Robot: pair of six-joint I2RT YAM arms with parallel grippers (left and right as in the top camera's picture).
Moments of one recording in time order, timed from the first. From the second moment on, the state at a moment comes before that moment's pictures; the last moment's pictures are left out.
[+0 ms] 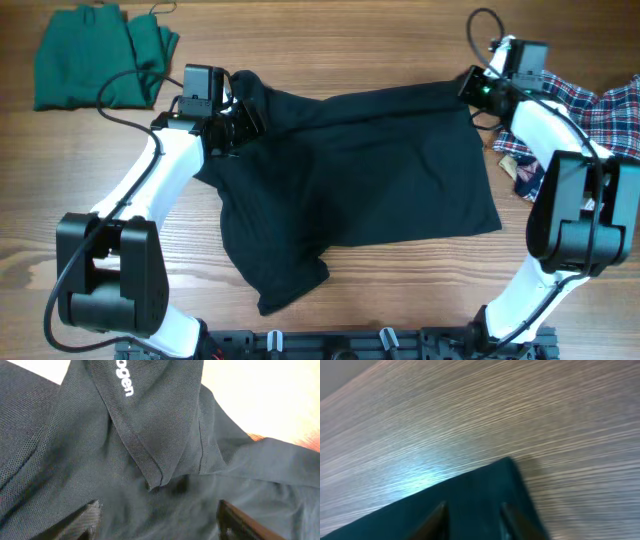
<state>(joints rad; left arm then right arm) -0.14 1.73 1.13 -0.45 0.20 -0.59 -0.11 1.99 1.29 -0.16 -0.23 0.31</state>
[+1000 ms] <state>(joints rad) -0.16 1.90 1.13 -0.26 0.30 -0.61 -0.10 2.08 1.29 -0.18 -0.17 0.34</state>
